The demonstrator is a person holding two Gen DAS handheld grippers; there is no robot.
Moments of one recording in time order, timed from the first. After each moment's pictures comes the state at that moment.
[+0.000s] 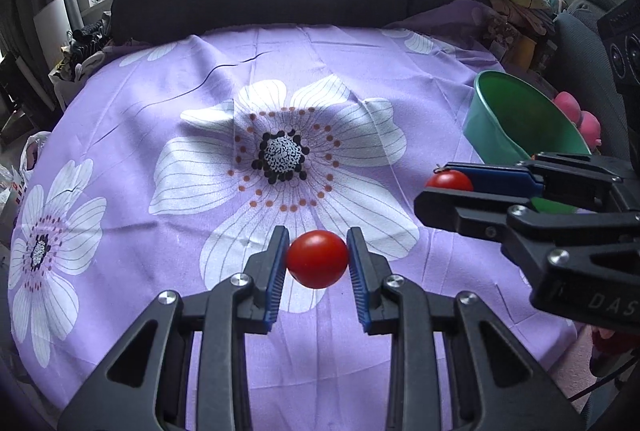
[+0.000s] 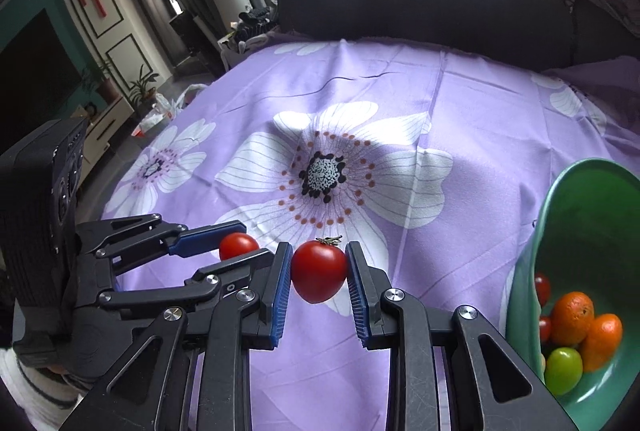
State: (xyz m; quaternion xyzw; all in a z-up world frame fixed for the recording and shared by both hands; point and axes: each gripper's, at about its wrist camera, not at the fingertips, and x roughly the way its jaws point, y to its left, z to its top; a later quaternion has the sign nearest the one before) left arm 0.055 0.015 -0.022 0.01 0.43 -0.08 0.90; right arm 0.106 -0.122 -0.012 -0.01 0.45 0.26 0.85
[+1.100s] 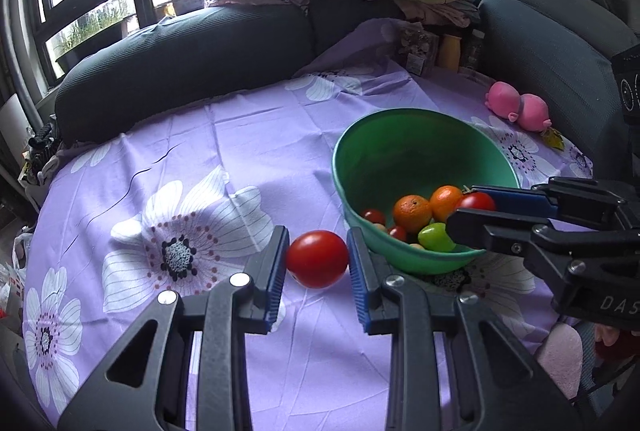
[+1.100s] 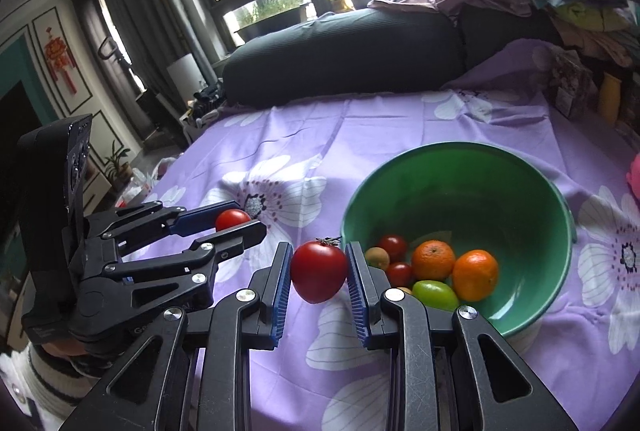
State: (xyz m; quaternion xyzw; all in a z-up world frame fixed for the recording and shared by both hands) left arm 0.058 -0.101 0.029 0.08 0.37 -0.17 0.91; right arm 0.048 -0.238 0.037 0.08 0.38 0.17 0.91
